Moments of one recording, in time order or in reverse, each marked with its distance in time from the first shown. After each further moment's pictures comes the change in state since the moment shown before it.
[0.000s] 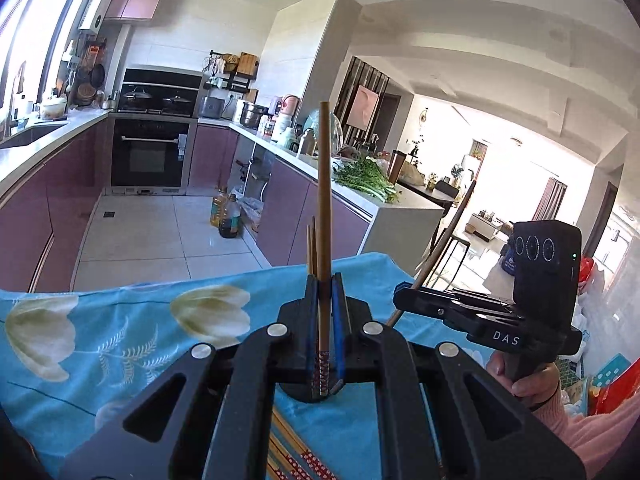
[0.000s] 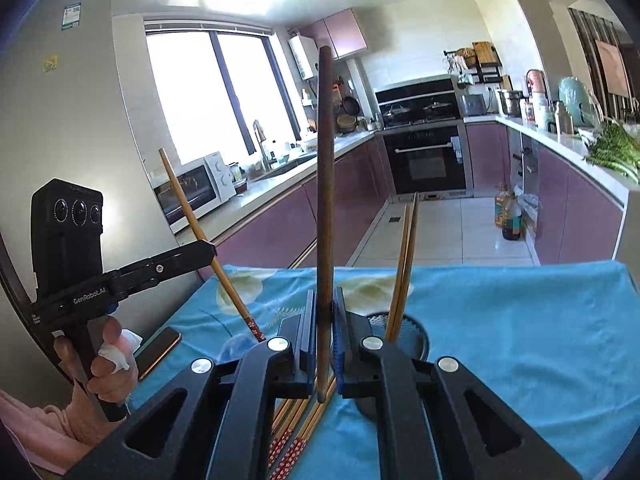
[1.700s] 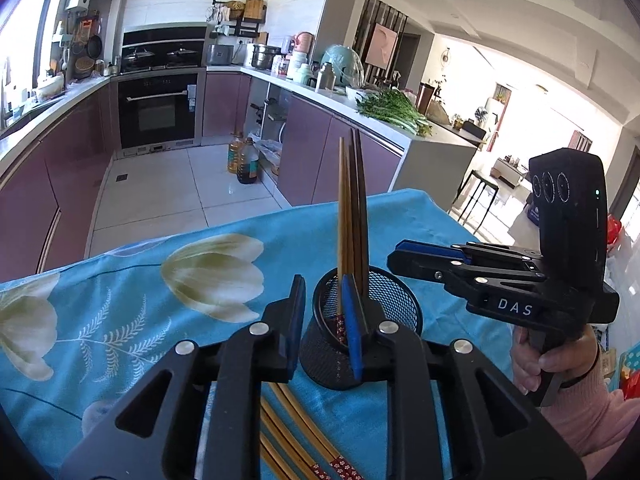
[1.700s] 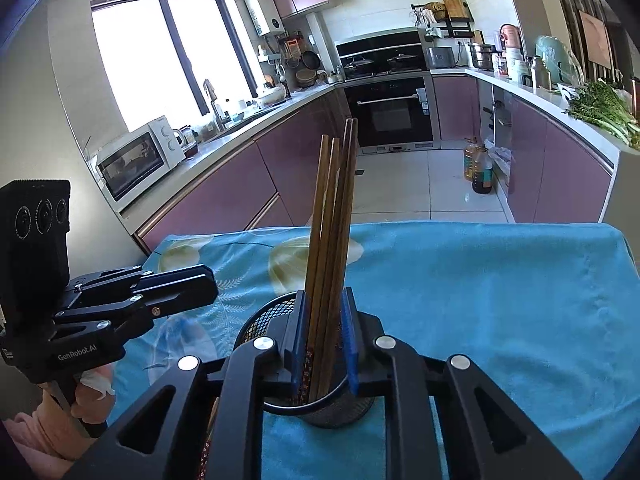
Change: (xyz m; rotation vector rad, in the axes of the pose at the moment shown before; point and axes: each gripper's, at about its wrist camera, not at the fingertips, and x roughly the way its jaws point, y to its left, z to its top) left arm 0.089 0.012 -0.027 0.034 0.221 0.107; right arm 0.065 -0.040 -0.013 0.058 0.170 -0.116
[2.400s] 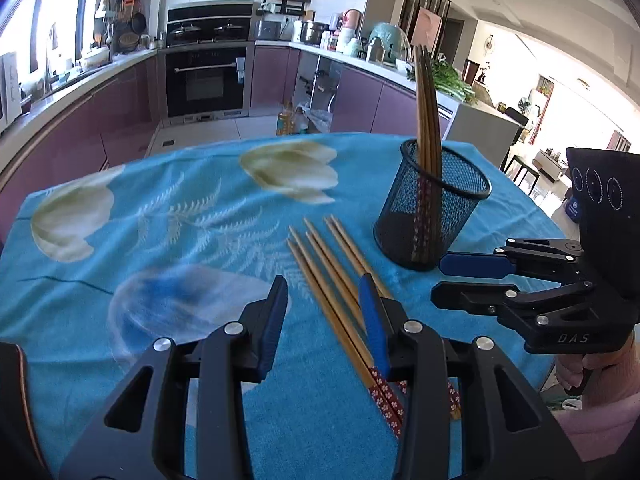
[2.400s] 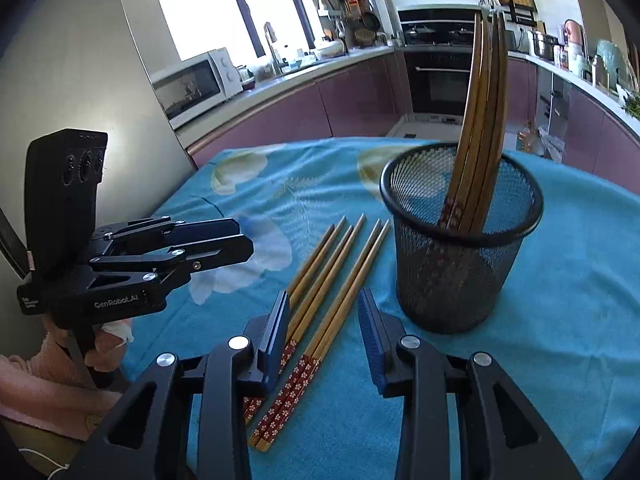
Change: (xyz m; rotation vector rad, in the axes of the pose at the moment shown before) left arm -0.025 0.042 -0.115 -0.067 0.108 0.144; right arm 0.036 0.069 -0.090 -0.115 0.206 0.112
